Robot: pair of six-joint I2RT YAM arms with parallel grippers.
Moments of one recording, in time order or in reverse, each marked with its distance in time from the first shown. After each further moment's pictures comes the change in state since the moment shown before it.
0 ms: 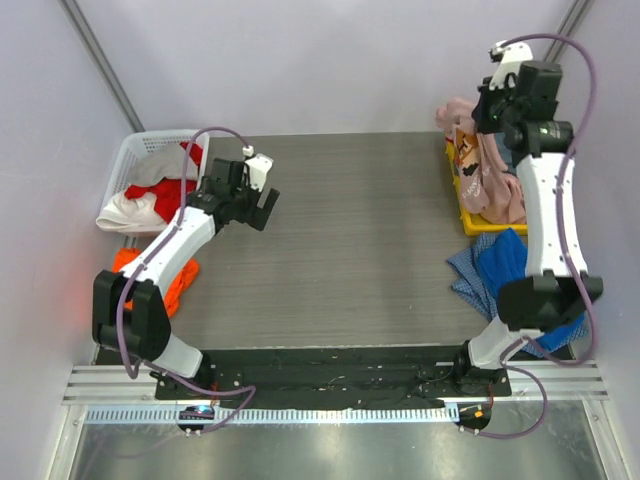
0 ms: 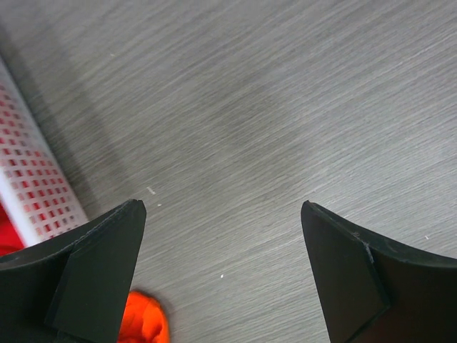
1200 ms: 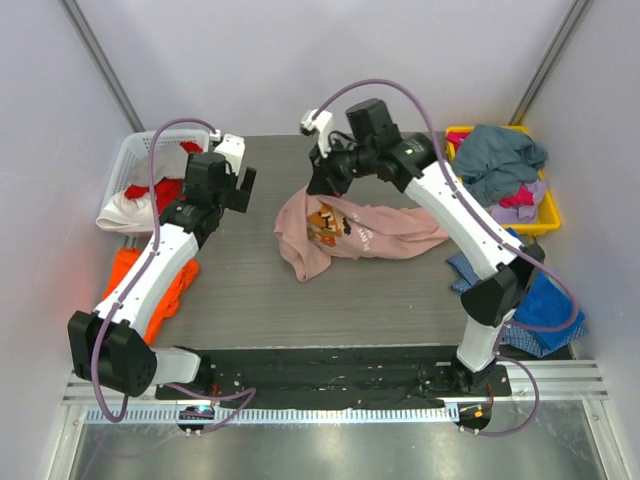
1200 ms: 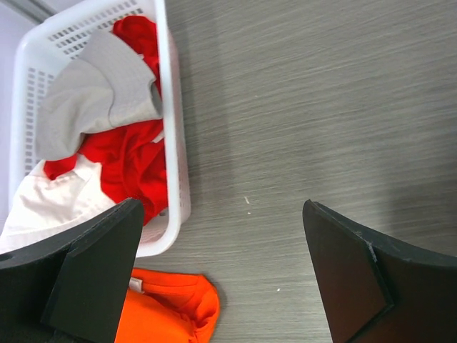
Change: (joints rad) left arm 0.000 -0.216 -0.026 0.095 -0.318 -0.051; right arm 0.700 0.075 0.060 -0.169 -0.396 -0.099
